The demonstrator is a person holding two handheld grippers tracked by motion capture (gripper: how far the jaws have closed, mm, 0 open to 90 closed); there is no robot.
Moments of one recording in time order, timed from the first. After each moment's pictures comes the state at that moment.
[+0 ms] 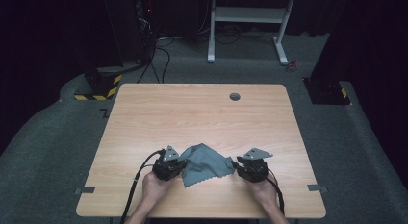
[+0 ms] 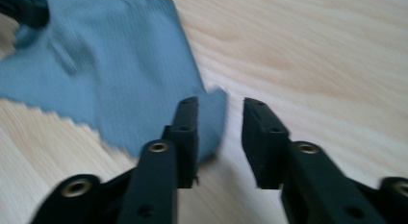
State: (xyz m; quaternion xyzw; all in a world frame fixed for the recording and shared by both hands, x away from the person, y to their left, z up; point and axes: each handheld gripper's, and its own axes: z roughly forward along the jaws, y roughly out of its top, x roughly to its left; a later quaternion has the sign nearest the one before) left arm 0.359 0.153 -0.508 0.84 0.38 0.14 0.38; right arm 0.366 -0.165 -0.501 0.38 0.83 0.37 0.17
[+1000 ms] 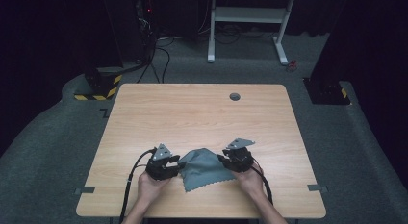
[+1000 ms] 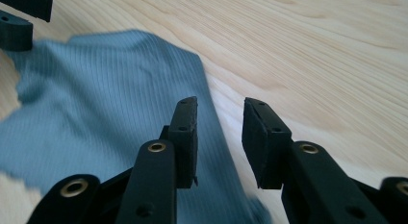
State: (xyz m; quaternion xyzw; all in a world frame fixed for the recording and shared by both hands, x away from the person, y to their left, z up) left arm 0.356 0.173 -0.493 0.81 0.40 0.13 0.42; right arm 0.397 -0.119 -0.492 0.36 0.85 0.37 0.13
